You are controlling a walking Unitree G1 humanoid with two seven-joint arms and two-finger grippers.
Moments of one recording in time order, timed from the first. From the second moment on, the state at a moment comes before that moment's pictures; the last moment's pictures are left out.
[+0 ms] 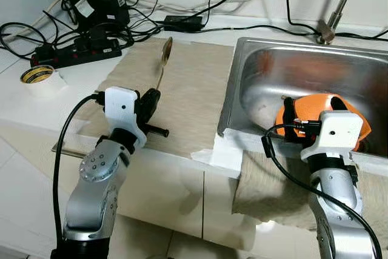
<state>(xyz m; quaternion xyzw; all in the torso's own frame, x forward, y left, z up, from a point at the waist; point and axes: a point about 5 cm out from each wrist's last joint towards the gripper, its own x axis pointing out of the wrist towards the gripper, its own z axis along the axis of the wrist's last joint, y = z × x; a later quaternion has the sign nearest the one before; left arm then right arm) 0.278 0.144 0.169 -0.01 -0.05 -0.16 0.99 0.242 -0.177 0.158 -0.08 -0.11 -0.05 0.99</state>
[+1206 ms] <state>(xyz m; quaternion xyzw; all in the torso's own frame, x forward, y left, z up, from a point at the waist) 0.285 0.112 0.176 -0.04 -0.05 -0.23 0.97 0.264 -0.149 0.165 0.04 -0.04 0.10 0.99</state>
